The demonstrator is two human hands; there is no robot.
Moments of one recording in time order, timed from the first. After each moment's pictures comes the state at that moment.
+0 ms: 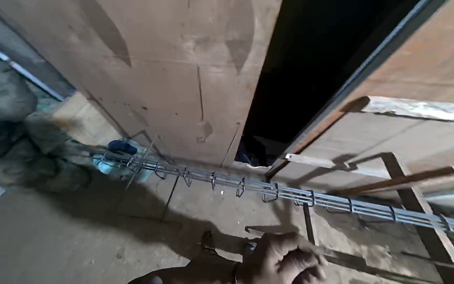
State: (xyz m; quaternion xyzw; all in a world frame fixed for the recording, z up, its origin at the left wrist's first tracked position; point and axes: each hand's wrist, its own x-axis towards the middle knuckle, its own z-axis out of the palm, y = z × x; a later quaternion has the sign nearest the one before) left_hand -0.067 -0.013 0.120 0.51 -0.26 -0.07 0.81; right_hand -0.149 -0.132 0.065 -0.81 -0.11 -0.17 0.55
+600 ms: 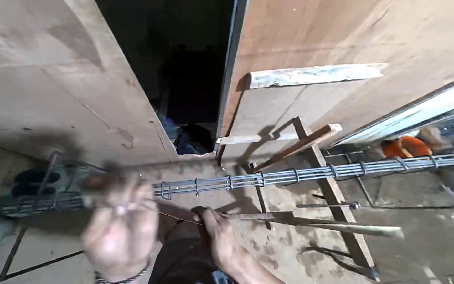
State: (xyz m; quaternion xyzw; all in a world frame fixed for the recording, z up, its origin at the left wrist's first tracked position) left_hand 0.073 -0.174 0.166 0.25 -0.09 0.15 0.95; right_hand 0.009 -0.332 0.059 -0.89 -0.18 -0.17 0.37
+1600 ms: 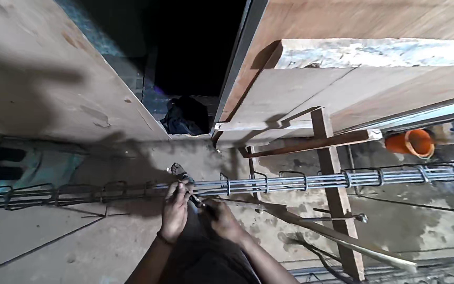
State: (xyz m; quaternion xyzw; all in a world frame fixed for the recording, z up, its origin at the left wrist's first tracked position) left_hand 0.142 -0.229 -0.090 0.51 0.29 -0.04 0.81; right_hand 0.111 -0.394 -0.091 -0.81 -0.01 0.30 0.50
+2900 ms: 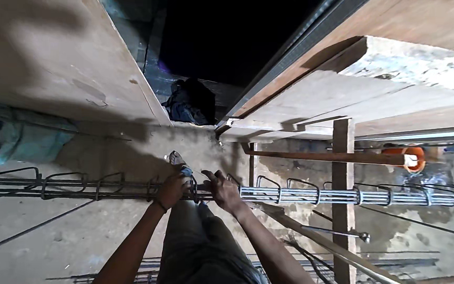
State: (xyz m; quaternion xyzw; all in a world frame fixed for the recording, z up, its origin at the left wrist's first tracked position) left_hand 0.209 -0.140 -0.201 0.87 -0.10 -0.37 0.29; right_hand 0.219 -0.358 -0.145 -0.89 -0.03 0.41 0.19
